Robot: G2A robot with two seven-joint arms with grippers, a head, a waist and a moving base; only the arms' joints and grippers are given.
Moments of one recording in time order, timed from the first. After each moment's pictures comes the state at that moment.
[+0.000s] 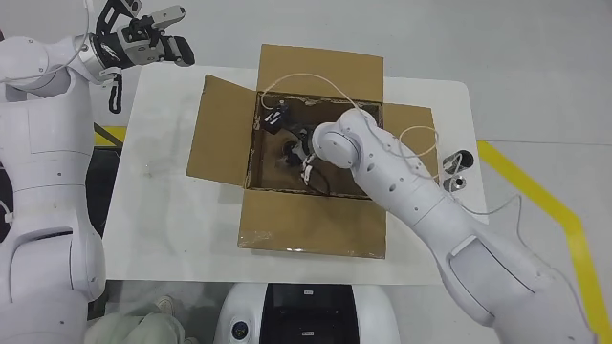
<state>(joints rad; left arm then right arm) 0.64 -1.01 -1.56 -1.06 -0.34 -0.09 -1.38 -0.56 -1.57 0.60 -0.96 -0.82 -0.25 0.91</state>
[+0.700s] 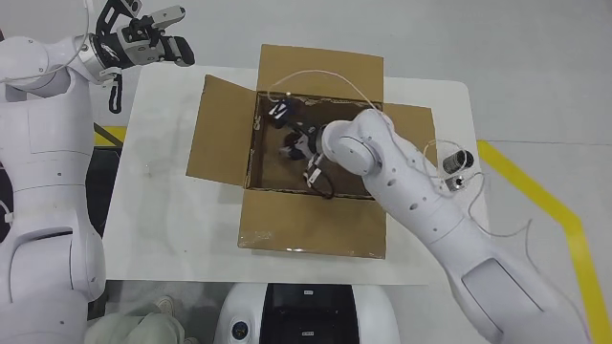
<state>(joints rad) 0.64 -1.01 -1.56 -1.06 -0.34 -0.09 -1.38 -0.72 -1.49 0.77 -1.30 -0.94 -0.23 0.98</state>
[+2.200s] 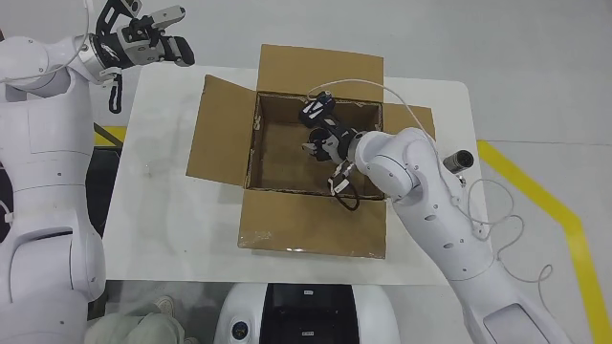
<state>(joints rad) 0.64 -1.01 -1.56 -1.06 -0.34 -0.09 -1.38 -0.94 -1.41 0.97 -1.64 -1.07 -0.19 1.03</state>
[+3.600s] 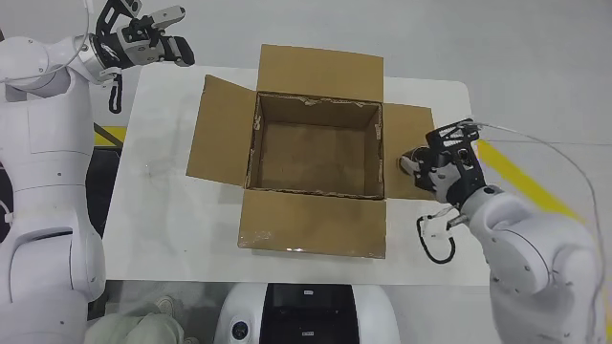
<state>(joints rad) 0.64 -1.01 -1.56 -1.06 -0.34 -0.09 -1.38 -1.55 -1.30 1.55 -2.33 -1.13 -0.10 1.12</state>
